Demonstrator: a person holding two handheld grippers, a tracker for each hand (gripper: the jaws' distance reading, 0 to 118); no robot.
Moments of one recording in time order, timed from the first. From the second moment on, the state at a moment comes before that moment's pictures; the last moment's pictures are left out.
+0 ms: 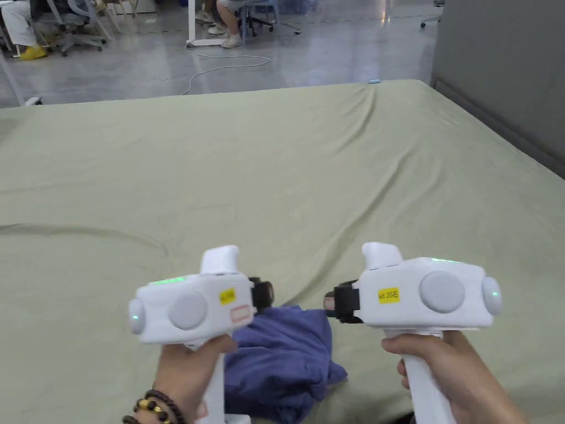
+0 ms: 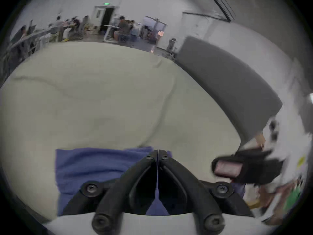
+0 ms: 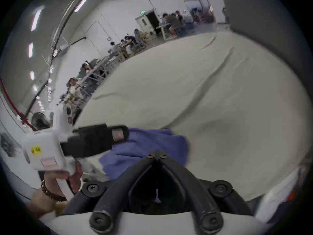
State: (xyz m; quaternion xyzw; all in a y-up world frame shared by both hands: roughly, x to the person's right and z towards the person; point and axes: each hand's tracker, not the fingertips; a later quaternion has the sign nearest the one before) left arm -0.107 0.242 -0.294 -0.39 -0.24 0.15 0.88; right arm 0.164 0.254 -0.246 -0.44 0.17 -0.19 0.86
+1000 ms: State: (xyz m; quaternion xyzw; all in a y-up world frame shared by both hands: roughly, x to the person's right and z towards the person) left arm -0.229 0.128 -0.311 -0.52 -0.24 0.33 0.75; right arm 0.124 0.146 -0.296 -0.56 0.18 -0.24 0.77
